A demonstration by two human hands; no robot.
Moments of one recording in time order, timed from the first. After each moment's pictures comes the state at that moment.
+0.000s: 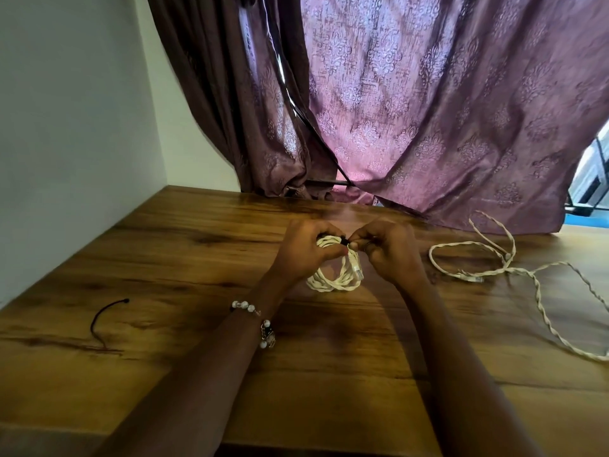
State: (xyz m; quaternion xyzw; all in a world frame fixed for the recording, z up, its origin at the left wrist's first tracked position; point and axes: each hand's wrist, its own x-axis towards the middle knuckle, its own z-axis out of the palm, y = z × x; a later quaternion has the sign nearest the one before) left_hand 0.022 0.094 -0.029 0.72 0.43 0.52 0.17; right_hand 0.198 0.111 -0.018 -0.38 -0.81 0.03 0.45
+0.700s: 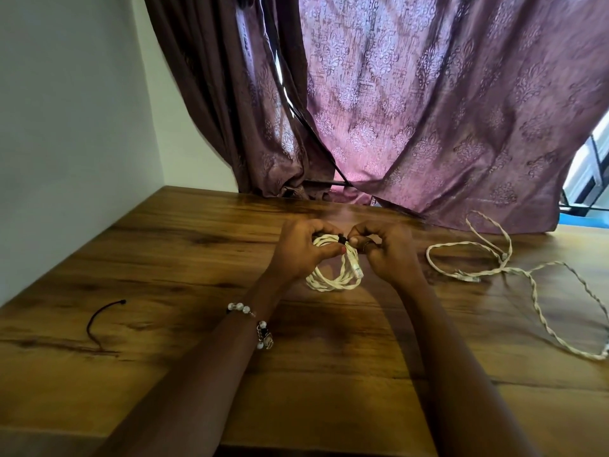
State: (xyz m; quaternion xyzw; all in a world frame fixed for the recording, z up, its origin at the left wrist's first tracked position) left_hand 0.023 0.087 -0.024 0.70 0.43 0.54 0.18; right_hand 0.197 0.106 -0.018 -0.37 -0.80 0.08 0.47
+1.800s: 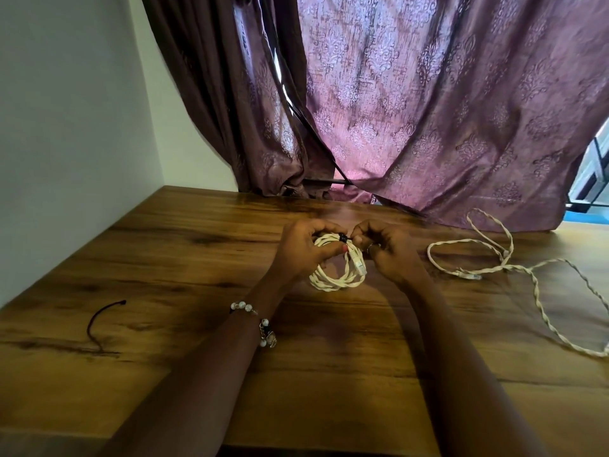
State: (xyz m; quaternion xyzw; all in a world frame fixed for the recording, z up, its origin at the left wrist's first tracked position) left_hand 0.024 0.099 -0.038 0.67 0.42 0.56 0.24; right_hand 0.205 0.110 -0.024 -0.36 -0.78 0.24 0.45
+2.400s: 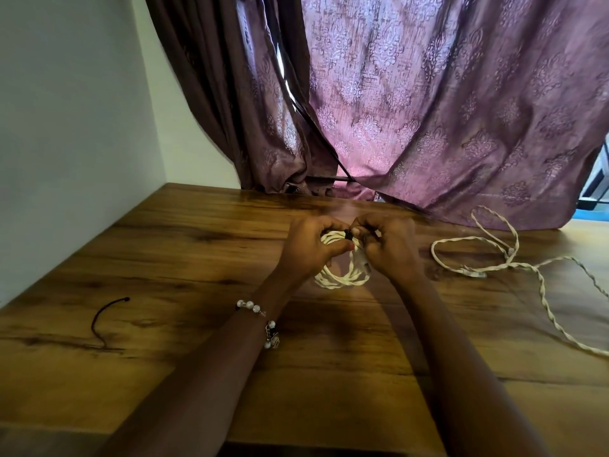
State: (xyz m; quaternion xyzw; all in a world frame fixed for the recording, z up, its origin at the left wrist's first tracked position) left_hand 0.028 0.093 -0.031 0.70 0.40 0.56 0.19; right_hand 0.186 0.106 -0.013 -0.37 -0.79 -0.03 0.49
